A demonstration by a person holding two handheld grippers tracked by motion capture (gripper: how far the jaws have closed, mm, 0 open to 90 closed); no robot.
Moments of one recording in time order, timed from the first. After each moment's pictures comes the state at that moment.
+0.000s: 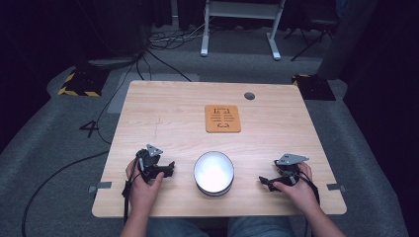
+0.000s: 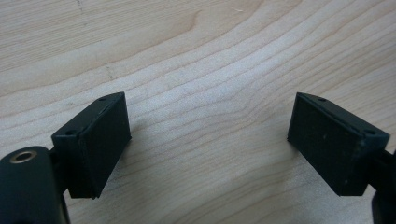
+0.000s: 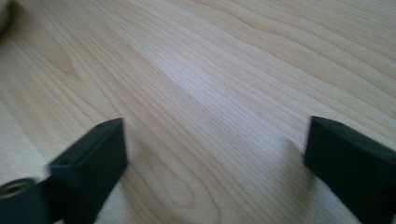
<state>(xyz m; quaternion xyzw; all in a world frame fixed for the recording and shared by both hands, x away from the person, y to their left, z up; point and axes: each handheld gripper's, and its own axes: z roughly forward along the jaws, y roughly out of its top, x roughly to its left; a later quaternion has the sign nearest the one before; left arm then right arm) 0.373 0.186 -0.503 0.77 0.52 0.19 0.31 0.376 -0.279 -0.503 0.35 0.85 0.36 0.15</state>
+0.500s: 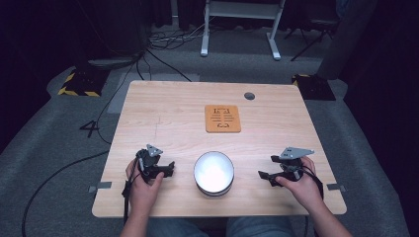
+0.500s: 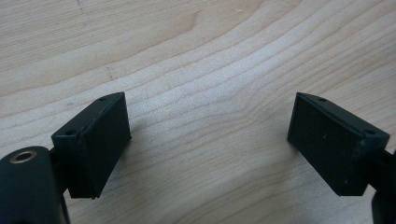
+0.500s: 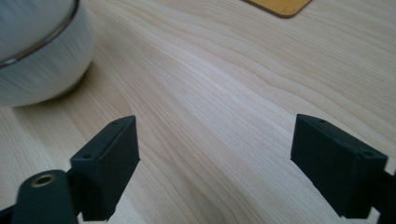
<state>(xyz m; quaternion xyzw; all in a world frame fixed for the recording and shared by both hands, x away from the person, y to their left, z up) 0.373 0.186 -0.503 0.77 0.52 0.19 0.31 0.372 -0.270 -0.458 0.33 0.85 0.39 0.13</state>
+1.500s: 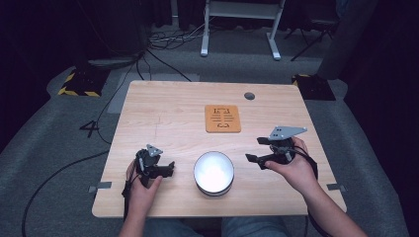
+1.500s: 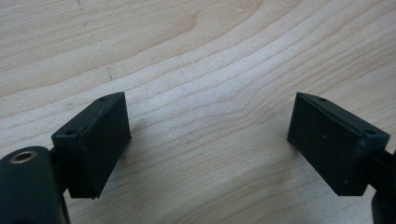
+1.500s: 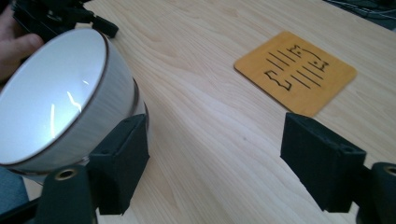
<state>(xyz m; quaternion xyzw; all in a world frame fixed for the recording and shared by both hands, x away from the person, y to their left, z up) 0.373 0.186 -0.503 0.77 0.52 0.19 0.31 0.386 -0.217 -0.377 0.27 0.86 0.42 0.13</state>
